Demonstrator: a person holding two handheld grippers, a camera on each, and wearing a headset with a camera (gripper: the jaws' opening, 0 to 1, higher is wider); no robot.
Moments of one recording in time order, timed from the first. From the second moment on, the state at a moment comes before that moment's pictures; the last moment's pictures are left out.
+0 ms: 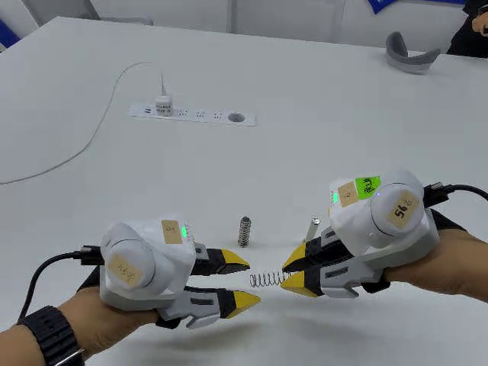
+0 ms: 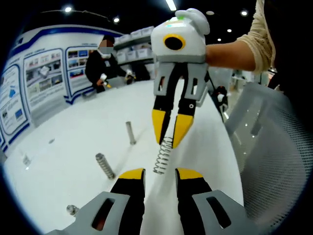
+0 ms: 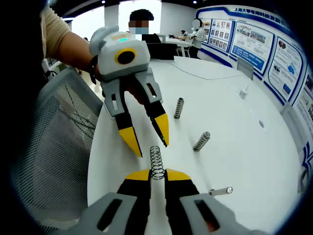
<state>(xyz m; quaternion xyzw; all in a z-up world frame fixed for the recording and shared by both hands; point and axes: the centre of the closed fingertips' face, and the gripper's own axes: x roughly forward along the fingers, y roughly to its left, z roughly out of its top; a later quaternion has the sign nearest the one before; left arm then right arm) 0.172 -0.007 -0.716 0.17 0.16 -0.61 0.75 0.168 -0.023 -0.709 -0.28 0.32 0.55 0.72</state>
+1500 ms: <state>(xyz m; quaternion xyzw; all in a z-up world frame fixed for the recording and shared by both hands) 0.169 -0.014 -0.709 0.18 0.14 -0.62 0.75 0.169 0.012 -0.671 -0.30 0.26 0.56 0.73</state>
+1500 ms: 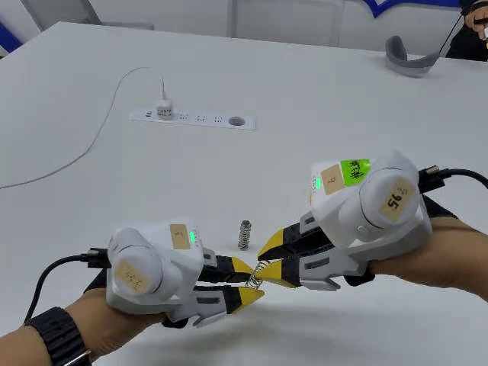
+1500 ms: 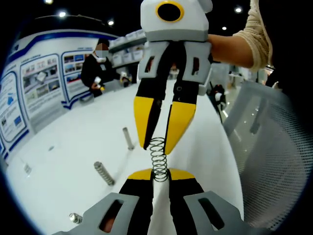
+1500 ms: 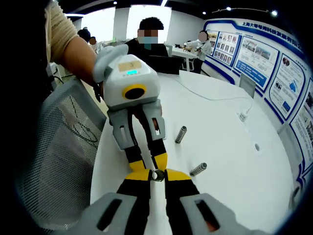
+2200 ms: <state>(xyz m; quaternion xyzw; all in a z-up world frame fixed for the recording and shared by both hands) 0.169 -0.018 -0.706 0.17 0.14 -0.62 0.75 0.168 0.017 -0.666 -0.29 0.25 0.56 0.74</state>
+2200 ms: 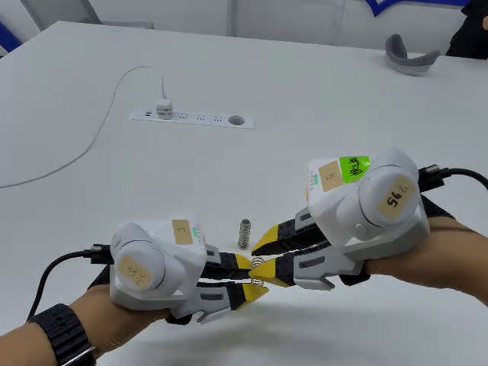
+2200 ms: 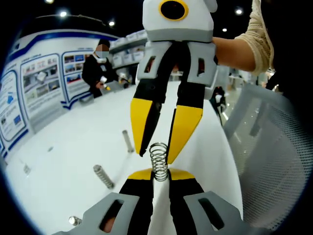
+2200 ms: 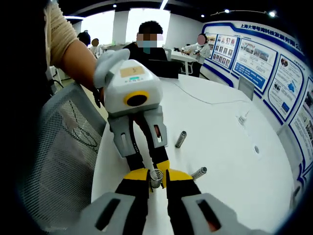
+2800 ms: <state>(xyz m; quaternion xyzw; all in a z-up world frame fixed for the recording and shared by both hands) 0.171 -0.019 -0.703 0.17 0.14 -0.62 0.75 0.168 0.017 -0.668 -0.28 0.25 0.56 0.74</state>
